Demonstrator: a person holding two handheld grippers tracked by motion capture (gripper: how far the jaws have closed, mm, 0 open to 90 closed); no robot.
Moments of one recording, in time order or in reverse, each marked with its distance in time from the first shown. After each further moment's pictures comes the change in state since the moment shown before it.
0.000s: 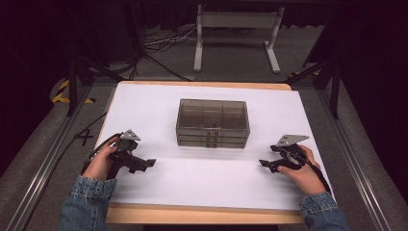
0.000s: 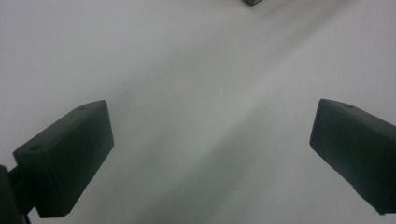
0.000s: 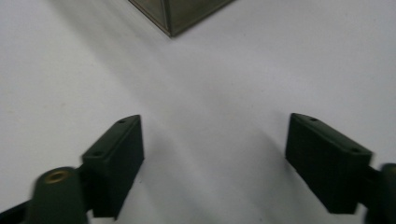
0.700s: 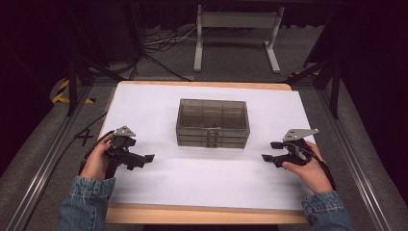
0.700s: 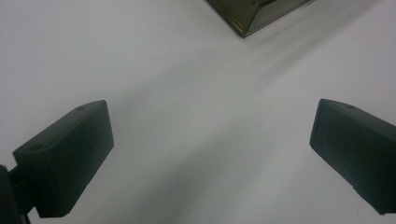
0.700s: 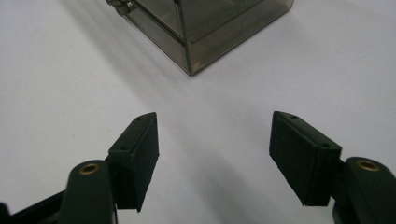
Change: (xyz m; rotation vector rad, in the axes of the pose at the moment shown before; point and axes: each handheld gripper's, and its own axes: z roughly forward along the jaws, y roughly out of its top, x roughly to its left) left arm 0.002 0.004 -0.013 -0.074 -0.019 -0.049; right arm -0.008 0.016 -0.026 -0.069 0.098 0.030
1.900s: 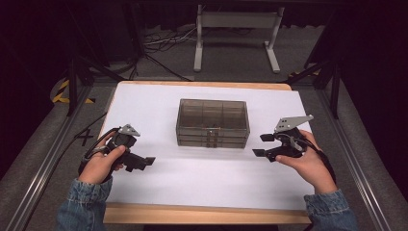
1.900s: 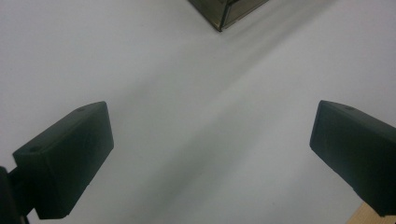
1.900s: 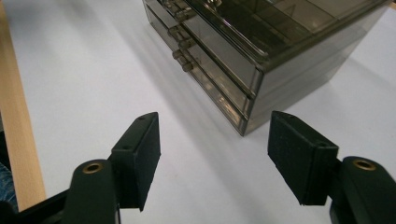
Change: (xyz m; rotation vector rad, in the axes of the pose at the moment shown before) left arm -0.028 0.022 -0.025 0.105 0.041 0.052; right arm 0.035 0.063 -0.023 0.004 0.084 -0.087
